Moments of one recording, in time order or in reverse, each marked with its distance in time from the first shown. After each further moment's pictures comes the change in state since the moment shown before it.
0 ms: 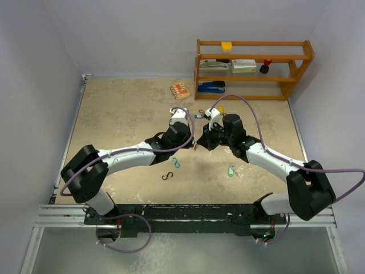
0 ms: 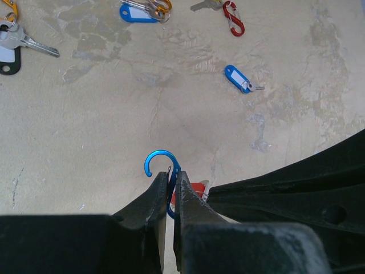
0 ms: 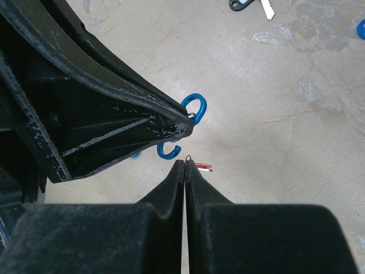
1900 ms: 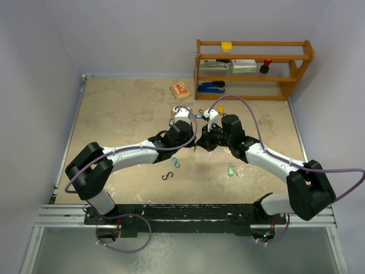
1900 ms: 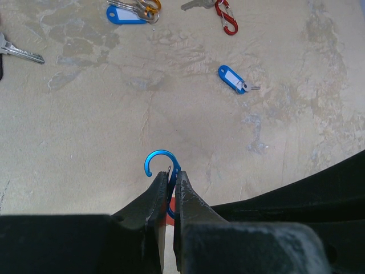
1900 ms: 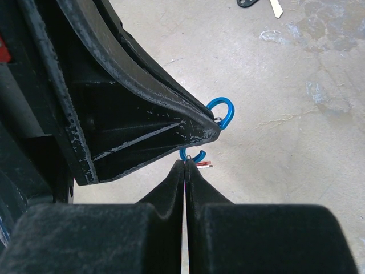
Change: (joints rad) left arm 0.000 0.048 0.034 0.018 0.036 0.014; right arm 0.020 0.000 0.000 -0.007 0.000 -0.019
